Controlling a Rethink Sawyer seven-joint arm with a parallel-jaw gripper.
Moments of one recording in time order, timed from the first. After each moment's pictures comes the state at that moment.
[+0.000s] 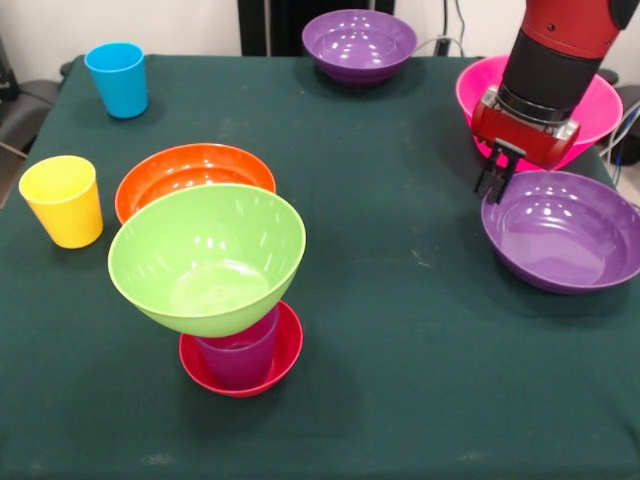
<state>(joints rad) 0.32 -0.29 -0.34 1.48 0.36 0.37 2.29</state>
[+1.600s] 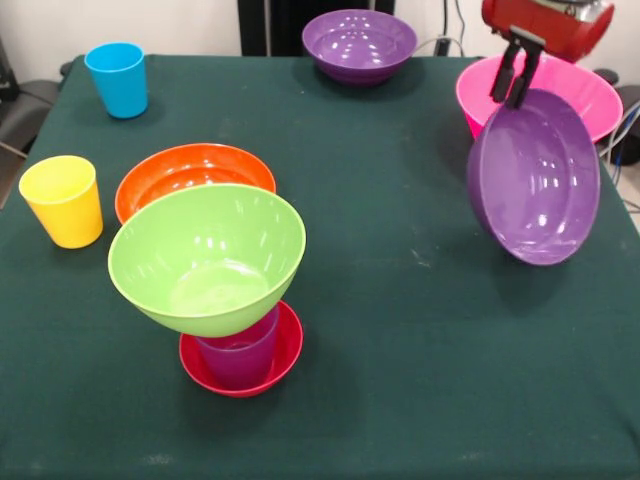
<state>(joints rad) 0.26 -0.53 -0.37 1.48 0.36 0.69 2.29</state>
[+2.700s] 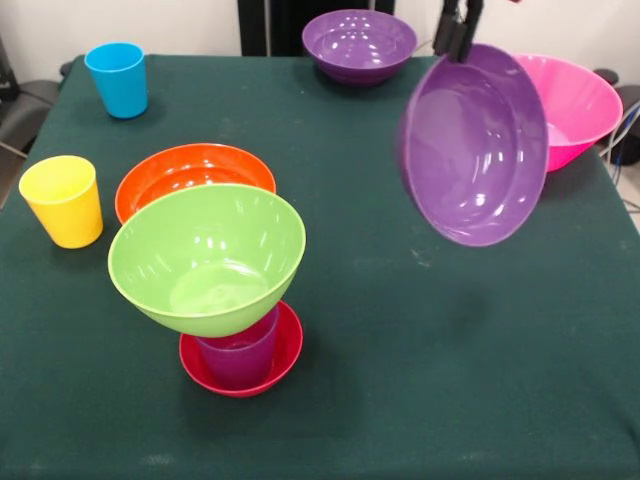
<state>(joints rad) 0.13 -0.62 -0.37 1.38 0.28 0.84 2.29</state>
